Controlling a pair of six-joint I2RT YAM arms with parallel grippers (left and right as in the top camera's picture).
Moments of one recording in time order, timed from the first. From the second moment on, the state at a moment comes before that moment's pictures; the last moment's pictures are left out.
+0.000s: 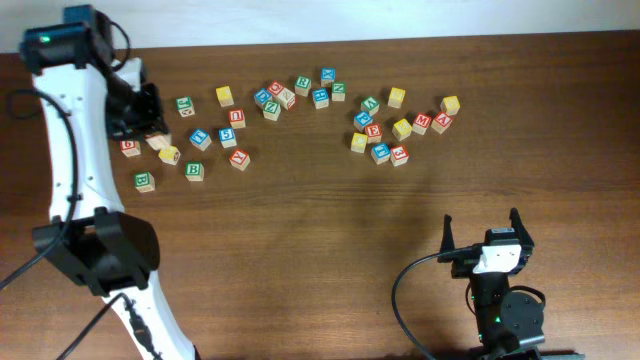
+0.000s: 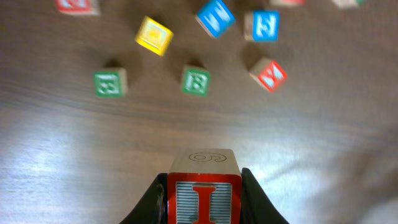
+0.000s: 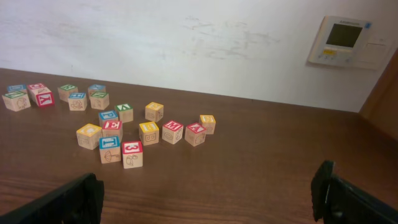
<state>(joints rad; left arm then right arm) 0.15 2.17 2.37 -1.68 0.12 -0.05 0.15 0.01 0.01 -0.06 0.17 -0.11</state>
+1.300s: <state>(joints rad) -0.30 1.87 1.27 -0.98 -0.12 -0.32 0.15 0.01 0.01 -0.06 0.17 -0.11</state>
